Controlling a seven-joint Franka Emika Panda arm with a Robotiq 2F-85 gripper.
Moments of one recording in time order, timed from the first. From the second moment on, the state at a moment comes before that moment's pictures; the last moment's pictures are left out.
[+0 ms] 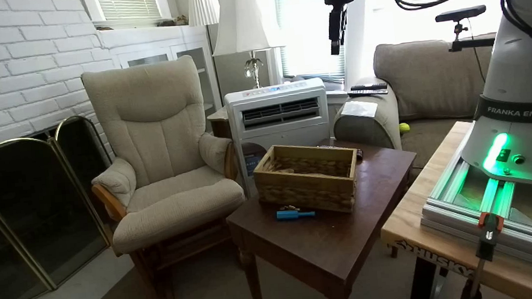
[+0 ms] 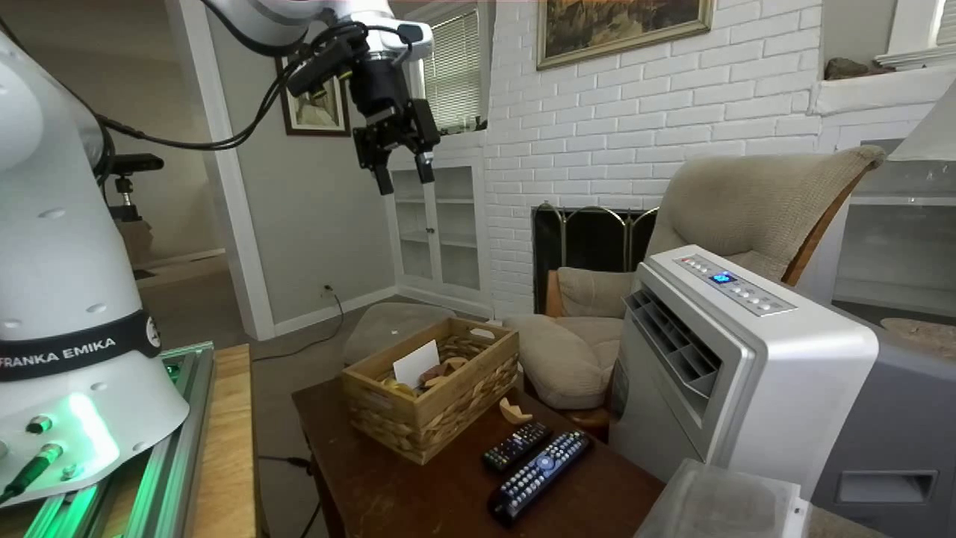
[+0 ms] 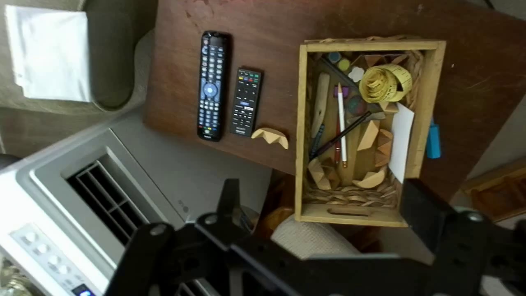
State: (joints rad) arm 0.08 -0.58 0.00 -2.73 -0.20 2.28 -0.18
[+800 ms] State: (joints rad) arm -0.05 -0.40 0.32 -2.77 -0.27 2.48 0.41
